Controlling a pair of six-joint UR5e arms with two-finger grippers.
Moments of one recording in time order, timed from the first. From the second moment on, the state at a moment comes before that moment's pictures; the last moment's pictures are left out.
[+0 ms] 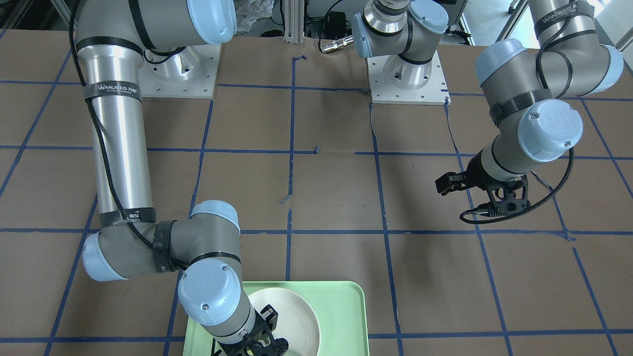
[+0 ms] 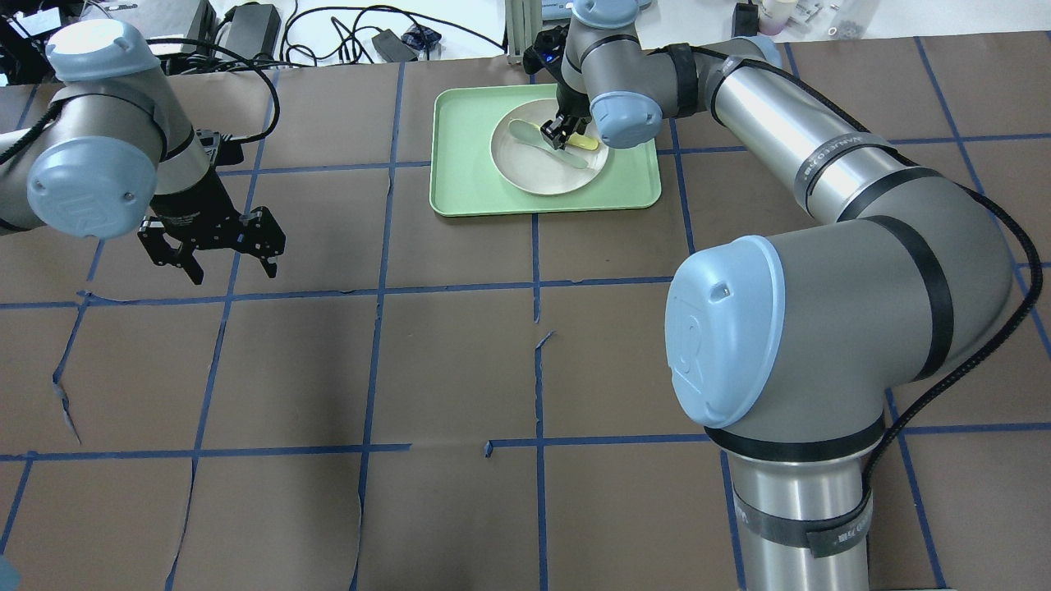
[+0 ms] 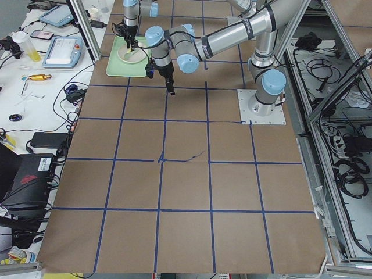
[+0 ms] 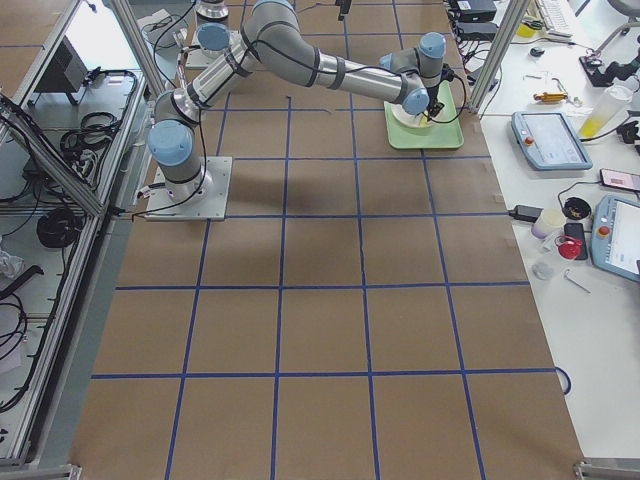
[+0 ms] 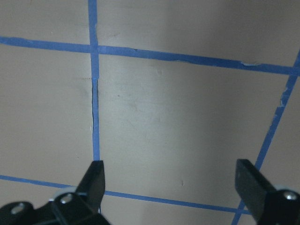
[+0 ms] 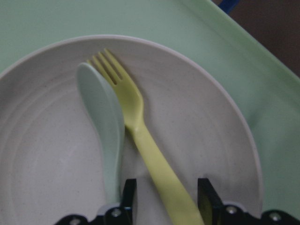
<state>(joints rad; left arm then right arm) -1.36 -1.79 -1.76 -1.36 1.68 0.08 1.75 -0.64 1.04 -2.17 -1.49 -0.55</state>
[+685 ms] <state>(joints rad) -1.36 -1.78 -1.76 -1.36 1.71 0.08 1.75 -0.66 1.07 -2.17 -1.49 -0.57</state>
